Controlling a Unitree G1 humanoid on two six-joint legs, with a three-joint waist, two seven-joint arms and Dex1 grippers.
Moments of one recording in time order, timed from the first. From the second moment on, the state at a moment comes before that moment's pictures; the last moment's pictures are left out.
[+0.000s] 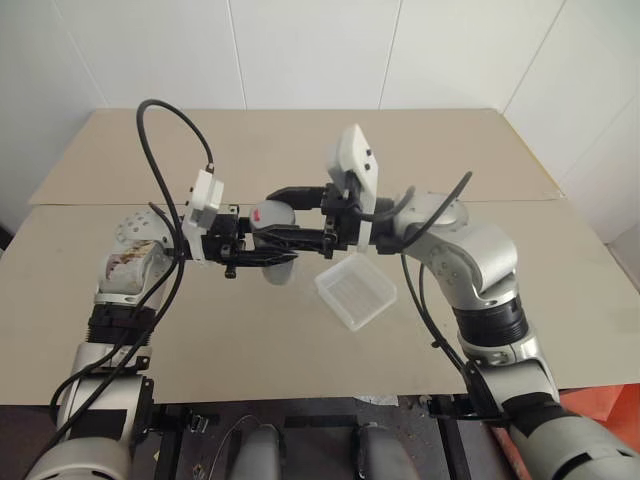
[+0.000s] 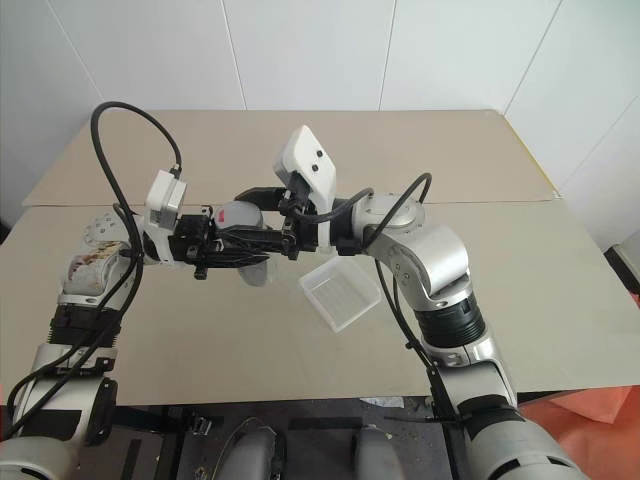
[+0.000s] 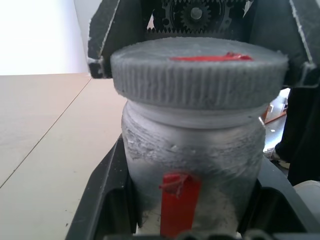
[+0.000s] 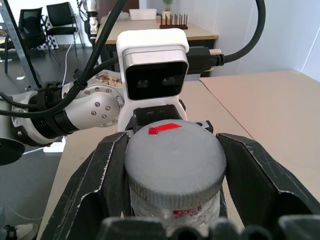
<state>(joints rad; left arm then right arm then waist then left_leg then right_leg) -0.73 0.58 0.02 0.27 -0.51 0.24 -1.51 -0.91 -0.29 0.19 -0.19 0.50 0.75 0.84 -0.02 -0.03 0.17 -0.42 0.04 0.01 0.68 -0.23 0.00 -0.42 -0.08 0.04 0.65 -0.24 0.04</state>
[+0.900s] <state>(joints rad) -0.67 0.52 0.04 0.19 -0.46 0.18 -1.25 -0.30 -0.53 -0.13 -0.27 0.26 0.74 0.40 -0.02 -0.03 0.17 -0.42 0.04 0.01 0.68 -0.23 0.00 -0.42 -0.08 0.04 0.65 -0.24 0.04</state>
